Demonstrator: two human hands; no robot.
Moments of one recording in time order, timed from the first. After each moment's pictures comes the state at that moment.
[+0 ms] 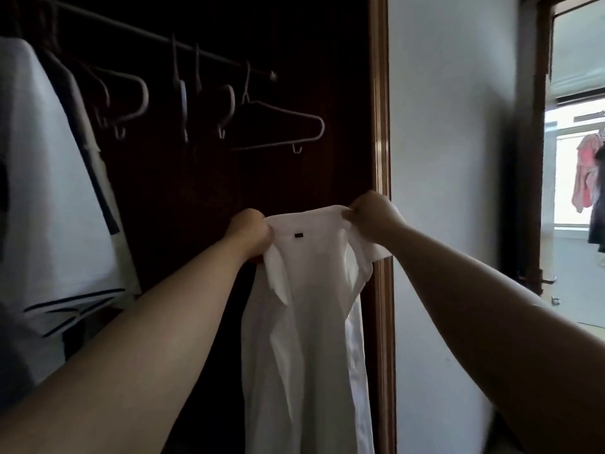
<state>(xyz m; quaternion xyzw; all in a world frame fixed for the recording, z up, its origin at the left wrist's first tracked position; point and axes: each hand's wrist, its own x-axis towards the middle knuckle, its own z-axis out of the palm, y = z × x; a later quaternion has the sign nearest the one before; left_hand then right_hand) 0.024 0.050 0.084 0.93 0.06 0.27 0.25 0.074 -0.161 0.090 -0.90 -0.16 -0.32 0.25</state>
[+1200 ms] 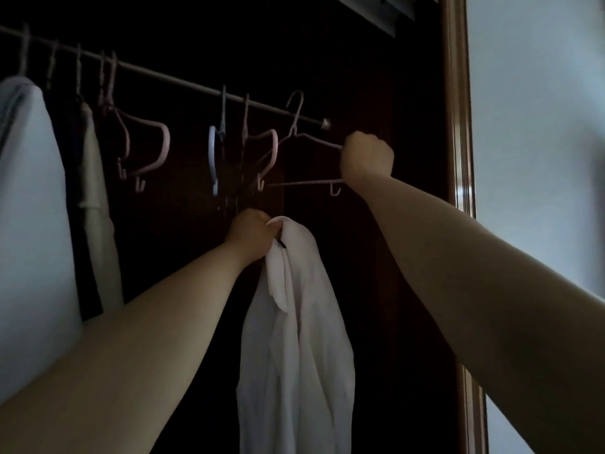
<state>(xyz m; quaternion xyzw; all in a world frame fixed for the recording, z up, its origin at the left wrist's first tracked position) 0.112 0.129 0.166 0.85 0.01 0.43 0.31 0.153 -0.052 0.266 -0.81 -0.16 -0.53 0.19</state>
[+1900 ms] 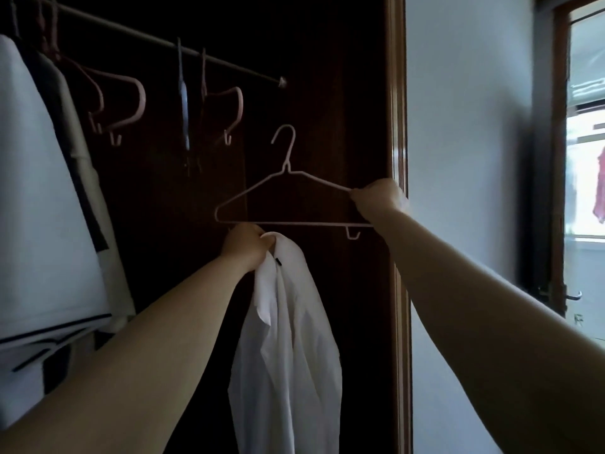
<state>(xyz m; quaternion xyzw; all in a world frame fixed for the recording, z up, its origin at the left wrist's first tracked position) 0.070 0.081 0.074 0.89 0.02 0.32 0.33 0.122 -0.141 0.130 -0.83 0.00 -0.32 0.46</state>
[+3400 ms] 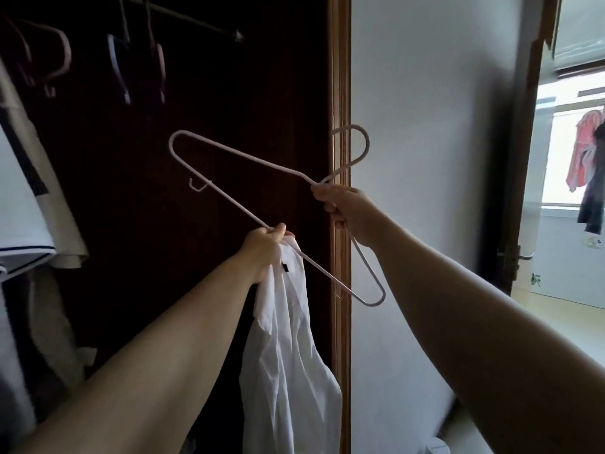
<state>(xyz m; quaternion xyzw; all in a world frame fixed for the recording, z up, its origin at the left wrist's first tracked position) 0.033 -0.051 0.000 0.76 0.00 0.16 0.62 0.062 -0.221 0.052 -0.72 -0.20 -0.07 0.66</state>
